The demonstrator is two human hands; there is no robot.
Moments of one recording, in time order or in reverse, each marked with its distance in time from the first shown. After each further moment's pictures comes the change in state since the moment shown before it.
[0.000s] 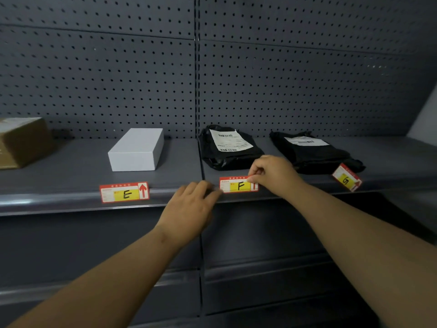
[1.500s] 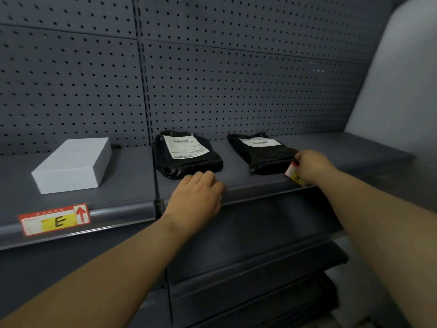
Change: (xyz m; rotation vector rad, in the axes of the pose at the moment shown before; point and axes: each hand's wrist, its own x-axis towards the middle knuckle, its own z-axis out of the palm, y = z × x) left_hand 0.079 0.057 -0.001 -0.062 0.108 0.144; right_hand -0.034 0.108 -0.092 -0.307 -0.030 0.709
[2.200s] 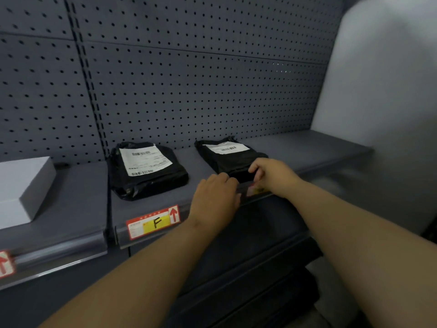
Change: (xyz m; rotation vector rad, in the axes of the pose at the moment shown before) left_hand 0.086 0.066 0.035 -0.300 0.052 -0.018; right_hand 0.008 0.013 0.015 0.265 -0.018 -0.245
